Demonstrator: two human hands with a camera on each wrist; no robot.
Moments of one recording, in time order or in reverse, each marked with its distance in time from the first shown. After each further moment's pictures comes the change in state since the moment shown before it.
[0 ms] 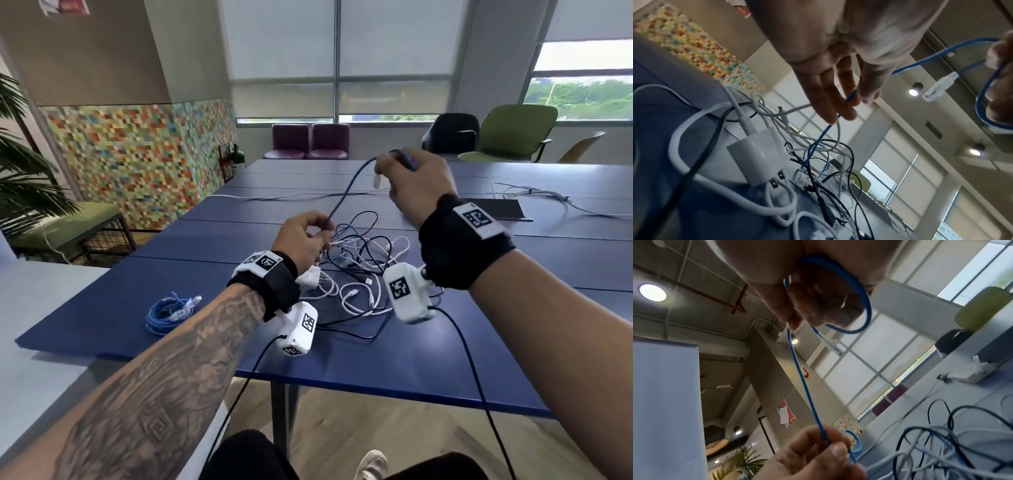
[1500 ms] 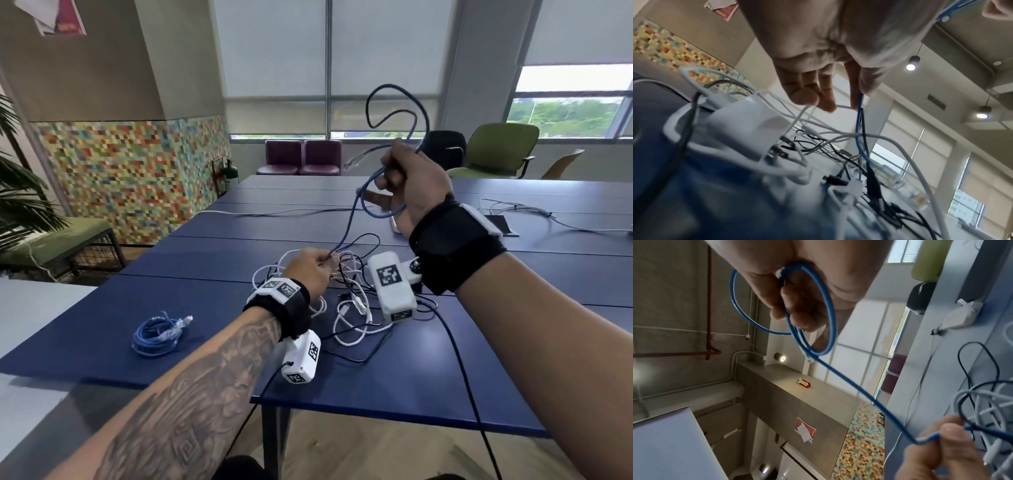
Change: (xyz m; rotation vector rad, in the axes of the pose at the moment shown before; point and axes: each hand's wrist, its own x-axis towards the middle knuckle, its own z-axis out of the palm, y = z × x) left_hand 0.005 -0.018 0.031 0.253 -0.038 -0.053; right_hand 0.017 -0.022 -0.001 0.712 -0.043 0.178
